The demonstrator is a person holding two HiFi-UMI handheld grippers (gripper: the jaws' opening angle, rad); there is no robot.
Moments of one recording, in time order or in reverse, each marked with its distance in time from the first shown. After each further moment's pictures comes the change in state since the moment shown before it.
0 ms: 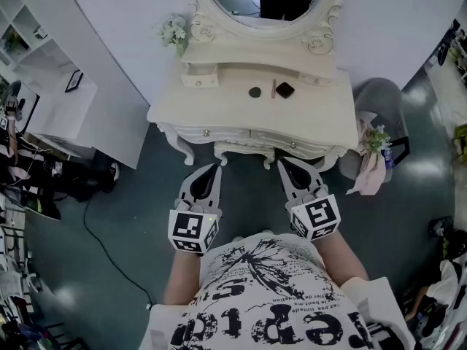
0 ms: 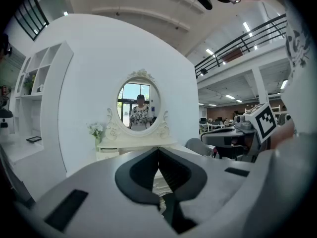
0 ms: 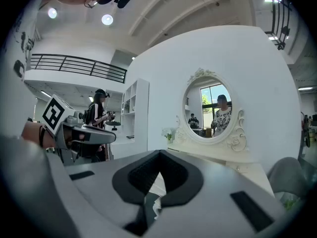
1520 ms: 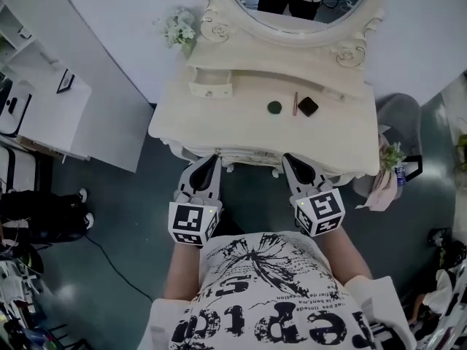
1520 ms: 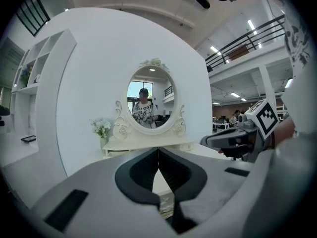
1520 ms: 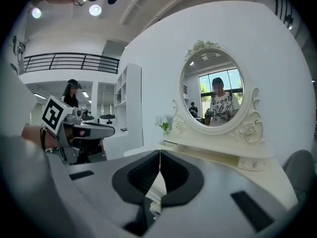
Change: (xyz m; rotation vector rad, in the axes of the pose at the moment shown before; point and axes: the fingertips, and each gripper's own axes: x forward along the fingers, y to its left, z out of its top) left arm 0.112 0.138 -0.020 -0.004 0.008 0.020; right arm 0.165 -0.044 -0.030 0.046 0.117 -0.007
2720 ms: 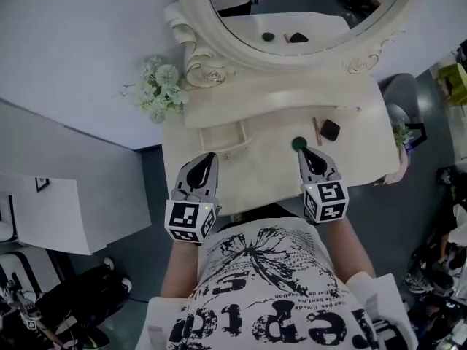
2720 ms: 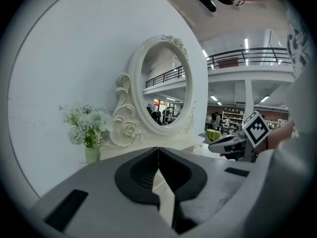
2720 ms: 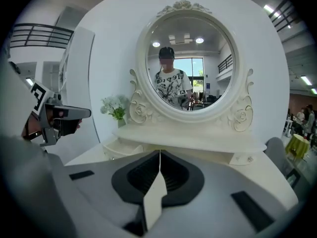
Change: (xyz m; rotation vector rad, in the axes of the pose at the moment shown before) left arm 0.214 0.214 0.019 -0.018 0.099 -0.337; right arm 0.213 -0.104 0.003 0.155 0.226 -0.475
